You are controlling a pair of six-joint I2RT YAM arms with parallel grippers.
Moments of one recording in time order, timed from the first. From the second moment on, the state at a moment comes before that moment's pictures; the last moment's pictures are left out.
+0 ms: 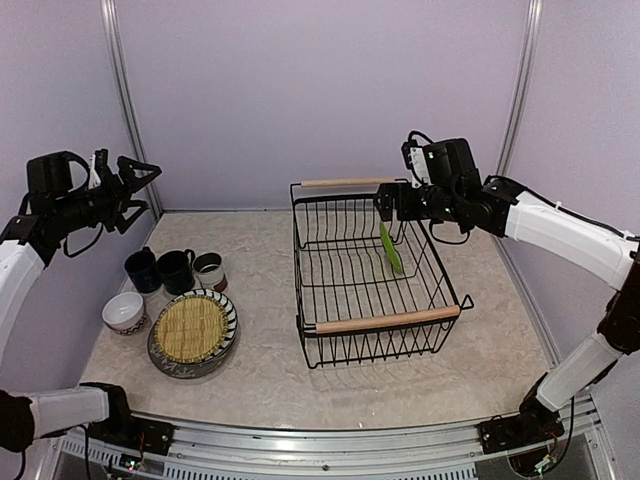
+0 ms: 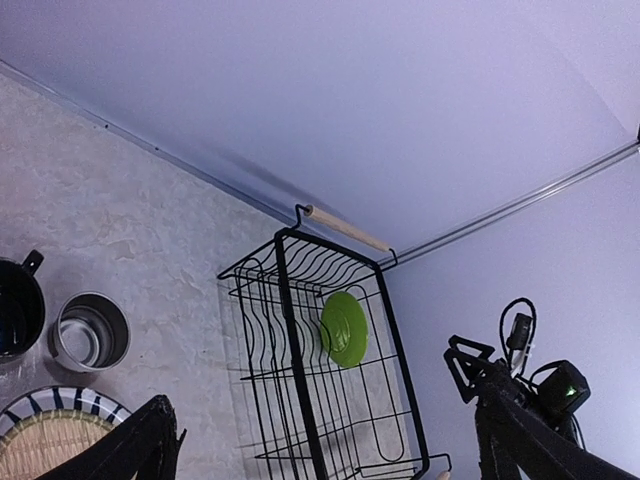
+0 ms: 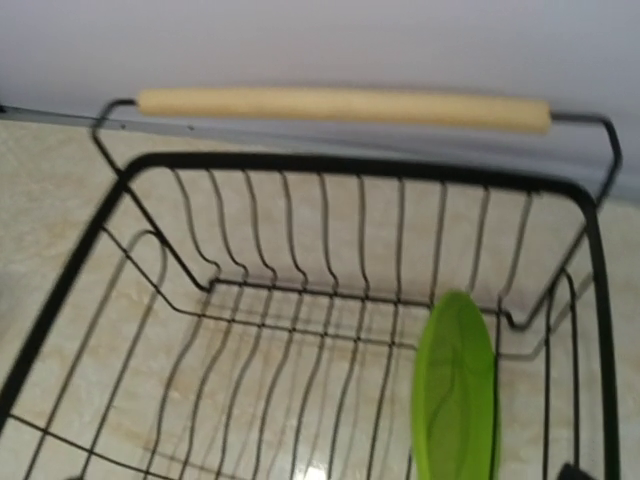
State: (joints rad) left arm 0.05 0.96 1.11 -0.43 0.59 -0.78; right arm 0.67 1.52 1.39 -0.34 0.24 0.28
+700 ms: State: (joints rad) left arm -0.05 1.20 1.27 -0.47 0.63 -0.51; right arm 0.60 1.89 1.64 -0.54 0.22 0.28
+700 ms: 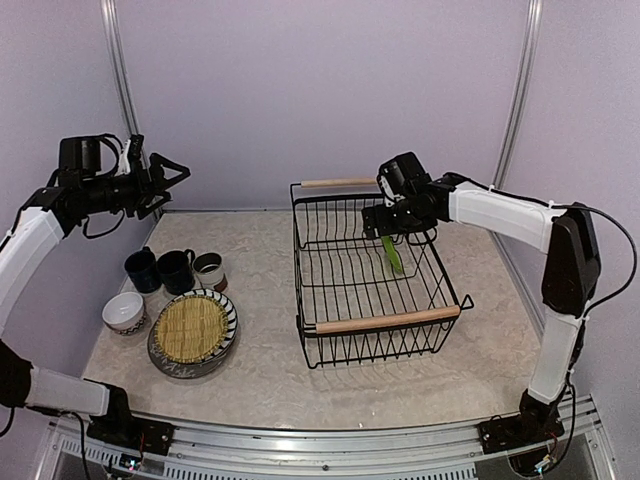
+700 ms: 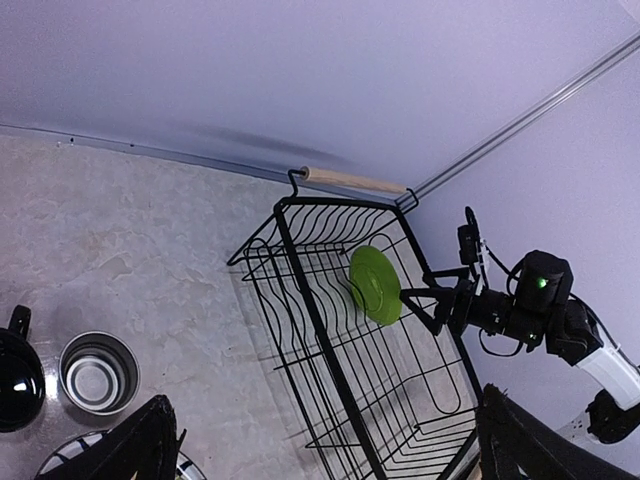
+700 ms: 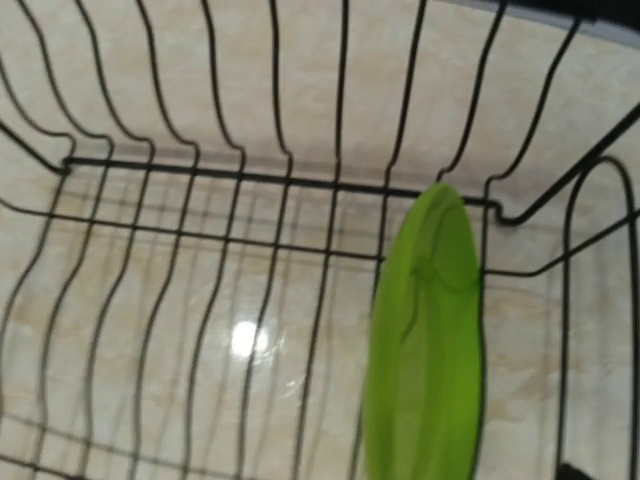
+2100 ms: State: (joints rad) left arm -0.11 1.10 1.19 -0.43 0.59 -0.47; right arm 0.60 2.07 1.67 -0.51 0.32 0.18
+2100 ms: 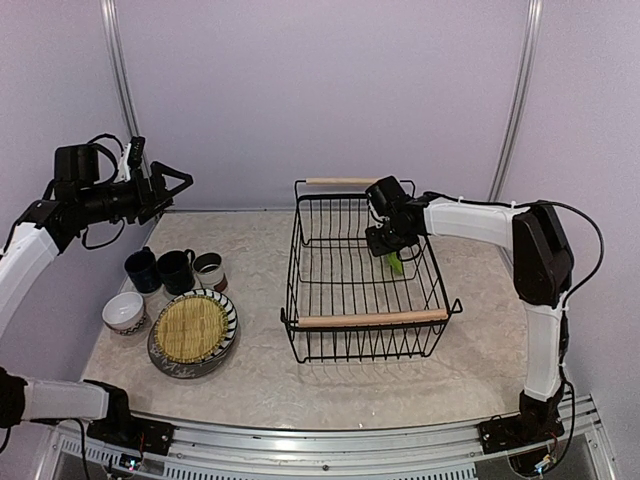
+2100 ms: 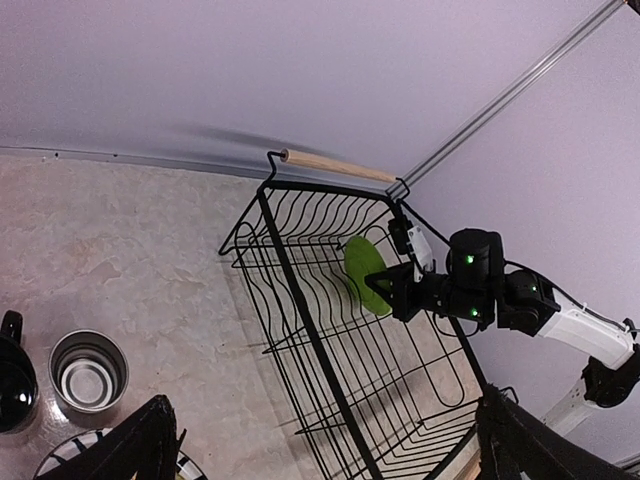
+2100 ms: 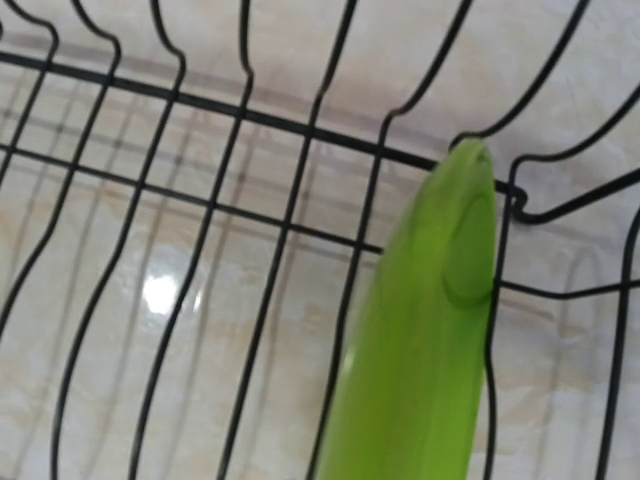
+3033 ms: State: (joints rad) left arm -0.13 1.15 1.19 -0.44 0.61 -0.47; right arm 0.61 1.69 1.41 -0.28 0.14 0.19
